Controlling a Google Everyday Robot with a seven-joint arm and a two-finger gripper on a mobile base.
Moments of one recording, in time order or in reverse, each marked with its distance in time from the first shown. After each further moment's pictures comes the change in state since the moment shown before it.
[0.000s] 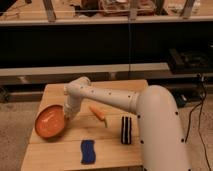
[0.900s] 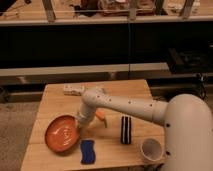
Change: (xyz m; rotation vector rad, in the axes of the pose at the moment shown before) arm -0.067 0.097 -0.033 0.011 0.005 -0.066
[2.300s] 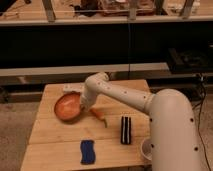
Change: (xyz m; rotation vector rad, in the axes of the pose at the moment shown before) arm 0.131 -0.016 -0.004 -0.007 0.146 0.370
